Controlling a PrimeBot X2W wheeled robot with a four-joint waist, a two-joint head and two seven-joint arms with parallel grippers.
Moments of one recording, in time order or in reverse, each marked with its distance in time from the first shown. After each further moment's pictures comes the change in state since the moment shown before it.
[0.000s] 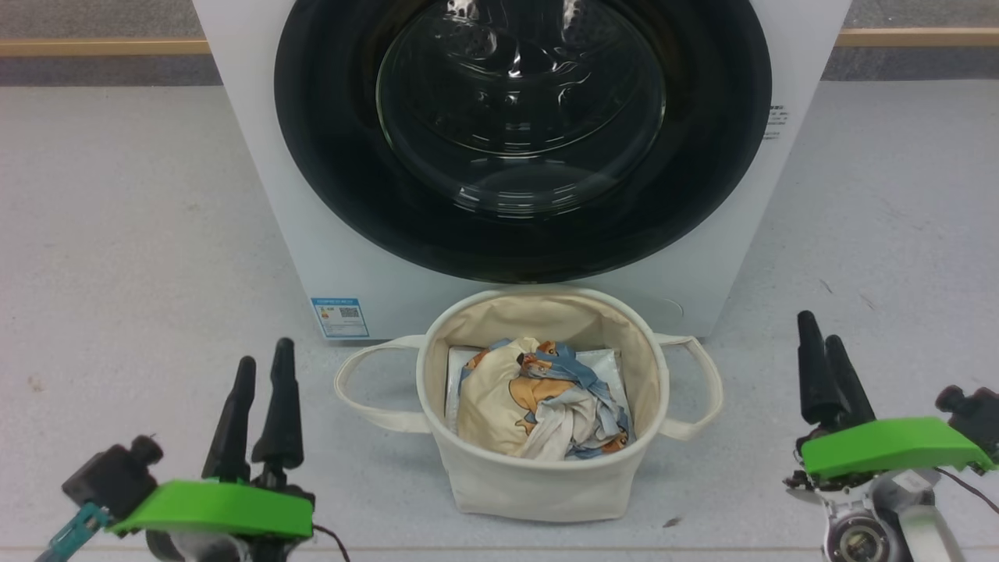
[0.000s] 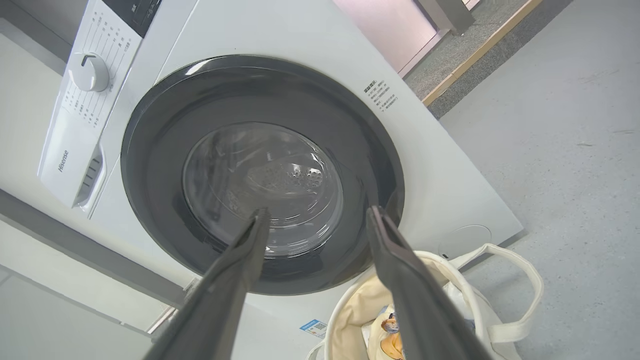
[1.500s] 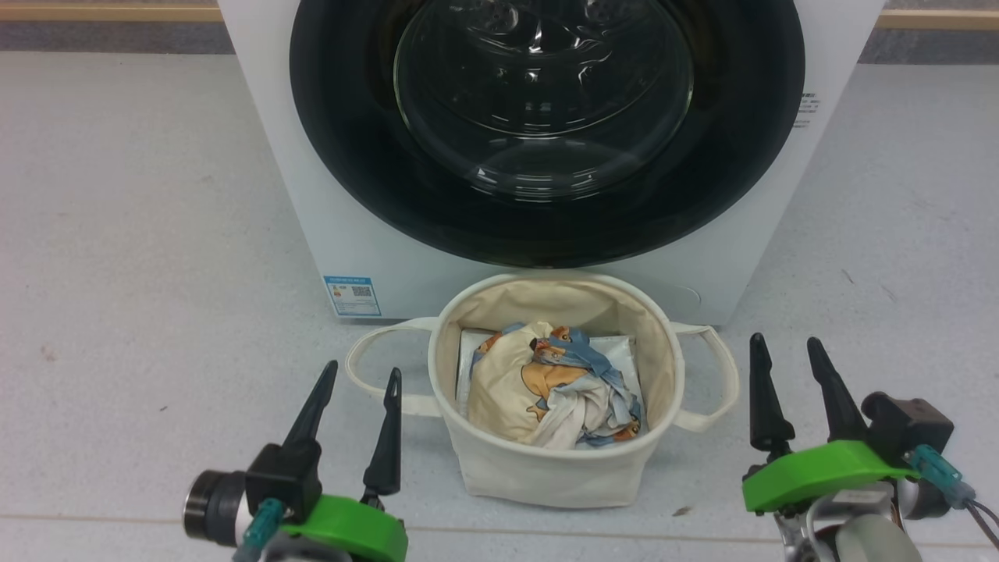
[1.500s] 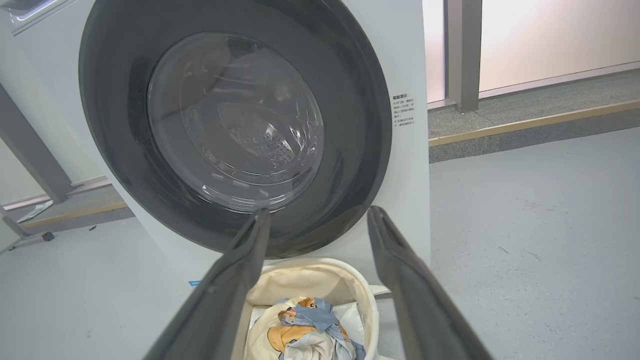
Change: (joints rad) left arm -0.088 0.111 -0.328 0.136 0.542 0.272 -0.124; right arm 0.000 0.029 0.040 0.086 -0.608 0.000 -0.130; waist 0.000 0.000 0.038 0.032
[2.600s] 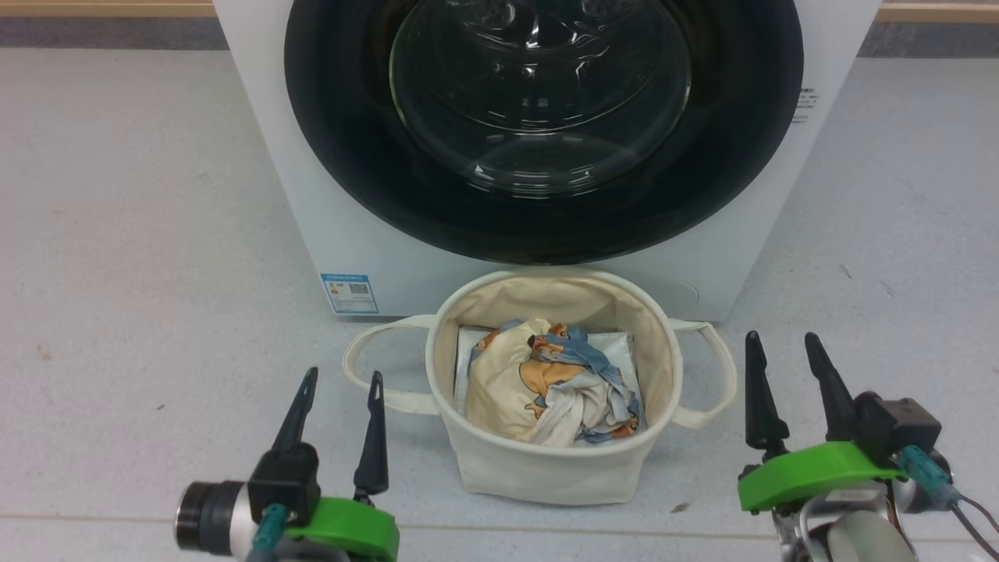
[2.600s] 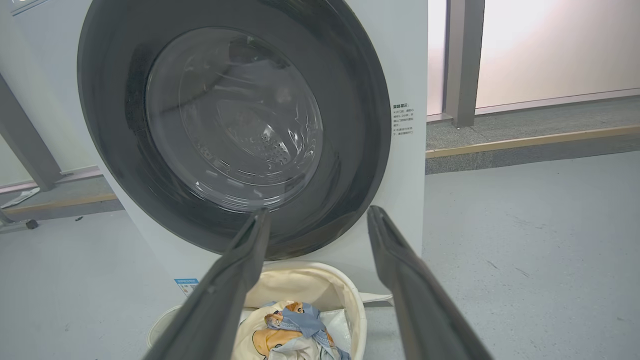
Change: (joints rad) left arm -0.001 -0.074 0.077 0.113 0.134 0.020 -0.053; right arm -0.020 0.001 0.004 0.047 -0.080 0.000 -0.053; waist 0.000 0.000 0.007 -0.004
